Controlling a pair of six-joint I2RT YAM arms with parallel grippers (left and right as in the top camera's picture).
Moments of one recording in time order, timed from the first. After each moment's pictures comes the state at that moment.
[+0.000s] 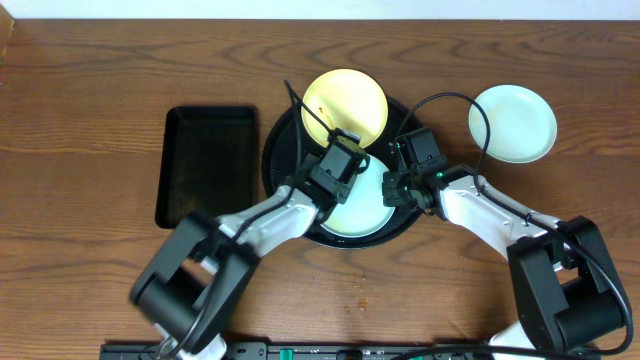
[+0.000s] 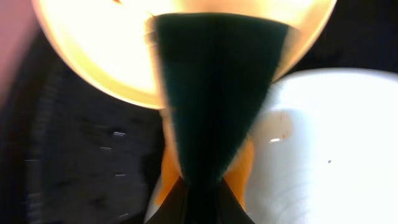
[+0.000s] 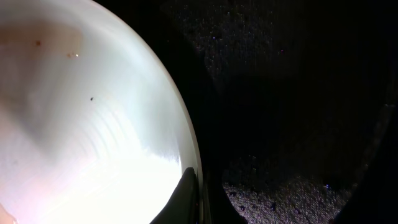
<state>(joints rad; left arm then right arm) -0.65 1.79 0.96 -0.09 -0.31 -0.15 0.41 1.75 0.91 -0.32 -0.08 0.36</state>
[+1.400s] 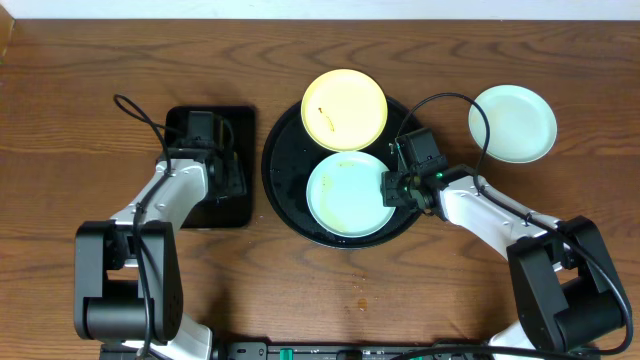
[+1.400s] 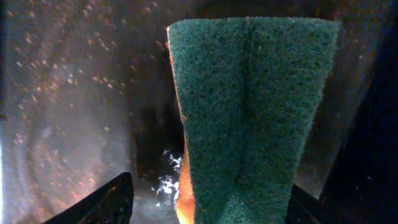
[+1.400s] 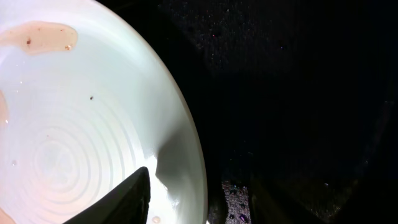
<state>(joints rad) -0.02 1.73 0.96 -0.55 -0.08 -0.24 0.41 1.75 0.91 -0.32 -0.08 0.36</state>
